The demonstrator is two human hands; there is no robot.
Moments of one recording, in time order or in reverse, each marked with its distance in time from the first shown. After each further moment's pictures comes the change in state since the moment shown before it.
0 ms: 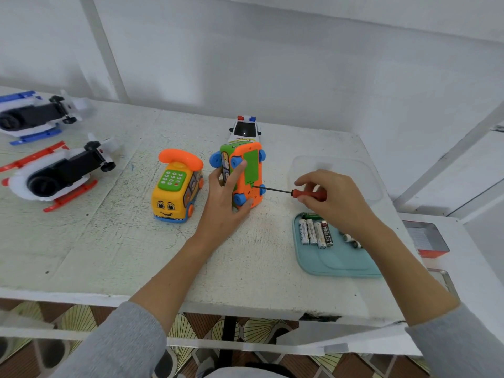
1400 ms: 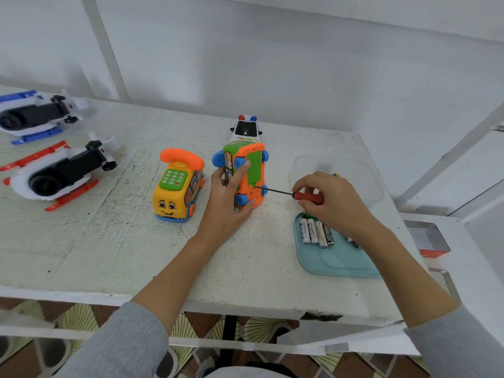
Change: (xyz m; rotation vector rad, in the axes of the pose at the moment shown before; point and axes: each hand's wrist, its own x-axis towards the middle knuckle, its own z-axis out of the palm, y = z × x) left_hand -0.001 0.001 0.001 0.014 -0.008 0.017; right_hand -0.001 0.000 0.003 -0.058 -0.058 -0.024
